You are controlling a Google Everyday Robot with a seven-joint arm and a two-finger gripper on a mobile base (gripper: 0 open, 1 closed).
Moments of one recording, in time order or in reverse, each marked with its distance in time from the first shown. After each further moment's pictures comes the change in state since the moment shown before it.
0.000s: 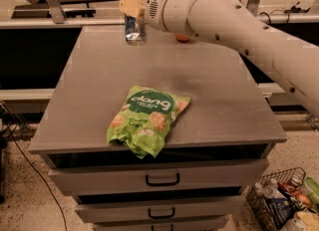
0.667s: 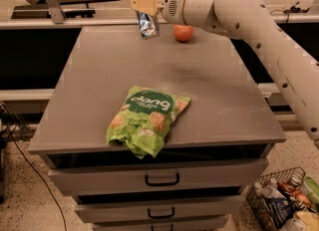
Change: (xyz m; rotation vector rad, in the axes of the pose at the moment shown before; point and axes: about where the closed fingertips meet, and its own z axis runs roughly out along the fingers) arm -0.016 -0.031 0.001 -0.176 -0.003 -0.182
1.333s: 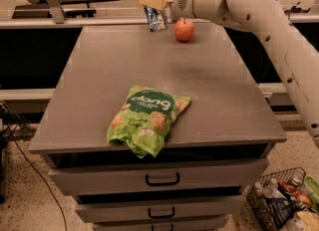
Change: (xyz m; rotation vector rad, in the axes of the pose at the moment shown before) arm -0.019 -0.010 -0.016 -0.022 -0.004 -0.099
